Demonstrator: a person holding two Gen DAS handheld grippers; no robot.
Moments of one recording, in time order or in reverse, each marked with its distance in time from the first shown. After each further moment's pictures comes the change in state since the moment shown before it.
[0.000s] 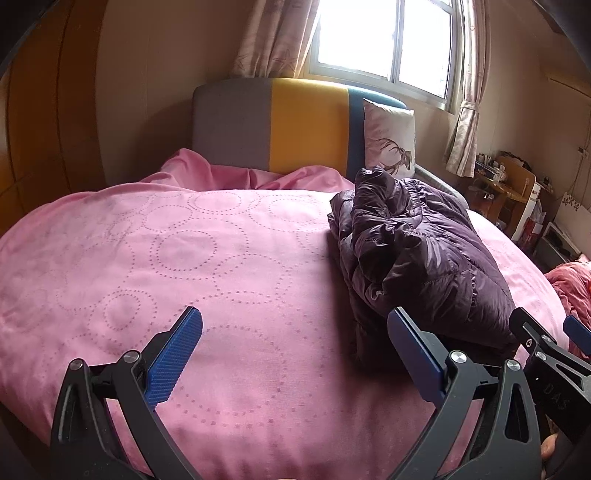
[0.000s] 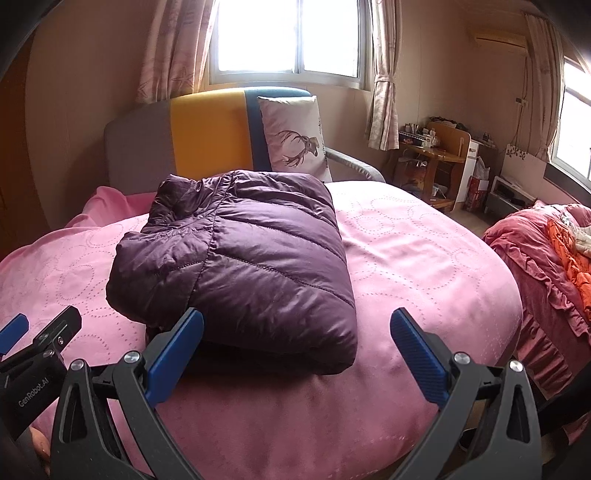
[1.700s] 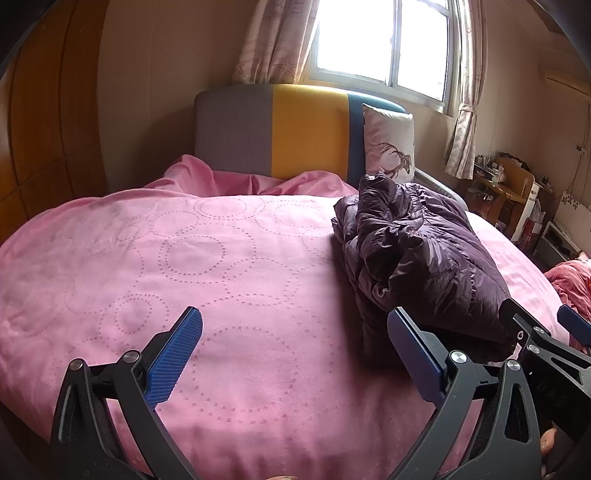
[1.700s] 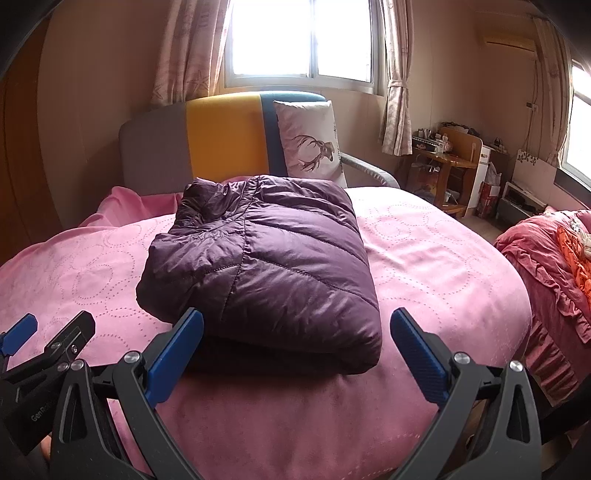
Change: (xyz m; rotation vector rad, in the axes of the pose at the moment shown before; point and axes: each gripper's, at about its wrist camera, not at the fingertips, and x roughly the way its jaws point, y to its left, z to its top) left arm -0.010 0.011 -0.001 0.013 -0.015 -0.002; right arm -0.011 0.021 -0.001 -0.015 -0.014 0.045
